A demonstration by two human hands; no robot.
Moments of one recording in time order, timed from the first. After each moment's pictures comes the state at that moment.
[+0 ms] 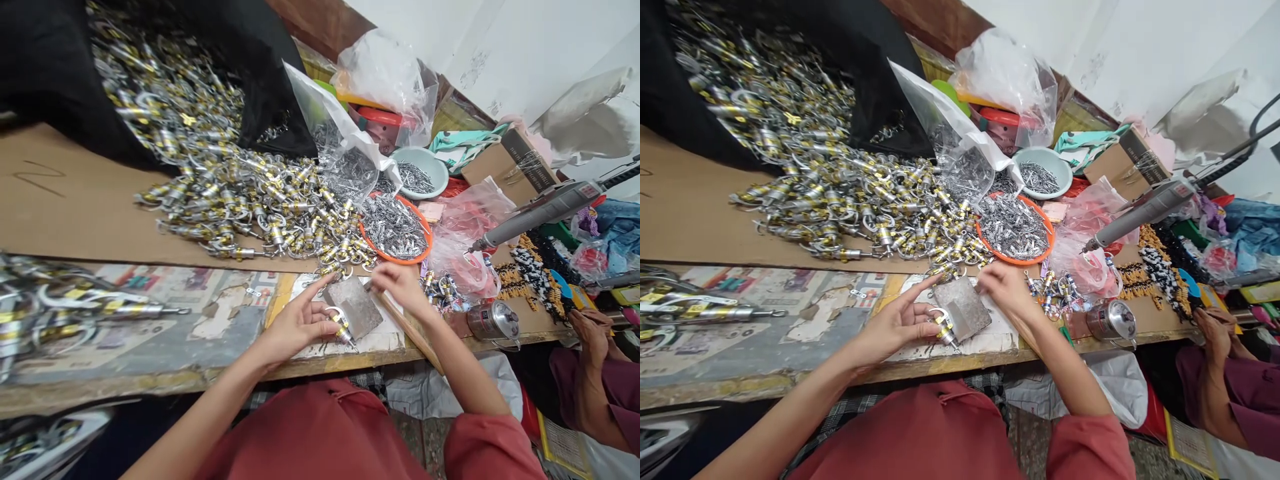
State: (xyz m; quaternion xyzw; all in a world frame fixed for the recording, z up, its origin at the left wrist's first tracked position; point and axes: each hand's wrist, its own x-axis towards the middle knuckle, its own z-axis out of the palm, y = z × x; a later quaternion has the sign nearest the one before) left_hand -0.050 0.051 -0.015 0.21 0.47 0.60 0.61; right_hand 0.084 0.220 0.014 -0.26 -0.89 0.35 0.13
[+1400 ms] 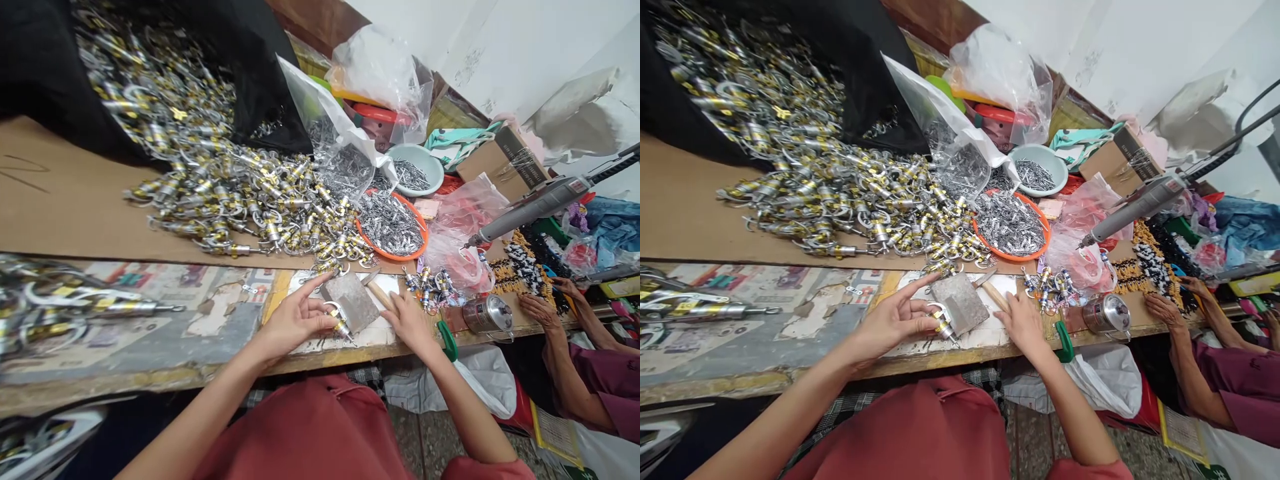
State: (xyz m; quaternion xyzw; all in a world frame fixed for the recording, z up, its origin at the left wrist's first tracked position) left_hand -0.049 0.052 -0.012 0.17 0.50 0.59 0.61; right_hand 0.158 0.189 -0.026 -0.35 -0.93 0.04 0.10
